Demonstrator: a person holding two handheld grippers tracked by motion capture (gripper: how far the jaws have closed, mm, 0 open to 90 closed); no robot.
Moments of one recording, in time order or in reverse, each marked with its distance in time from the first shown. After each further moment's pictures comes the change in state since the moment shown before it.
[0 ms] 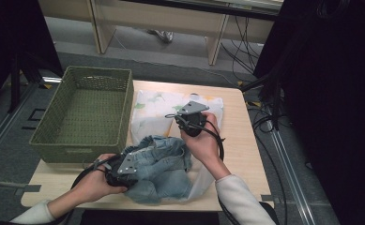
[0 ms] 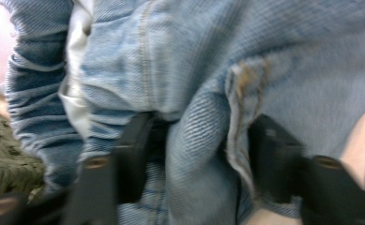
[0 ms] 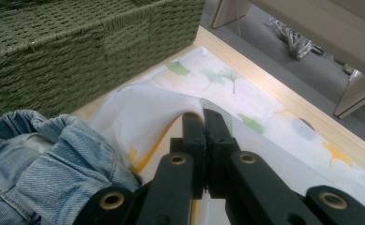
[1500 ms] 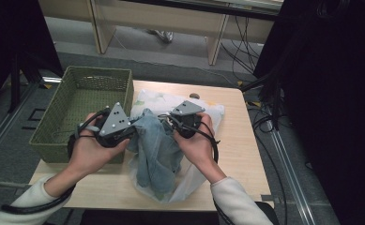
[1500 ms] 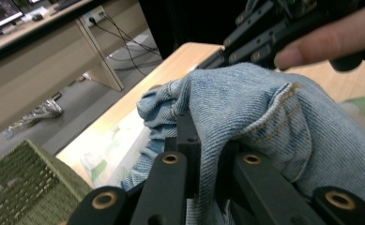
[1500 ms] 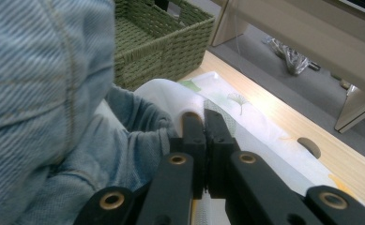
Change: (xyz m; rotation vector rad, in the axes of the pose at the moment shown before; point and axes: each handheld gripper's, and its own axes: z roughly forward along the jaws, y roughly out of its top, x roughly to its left) left arm 0.033 0.096 -0.123 -0.469 0.269 -0.091; right arm 0.020 0.014 -0.010 -0.075 -0.006 0.002
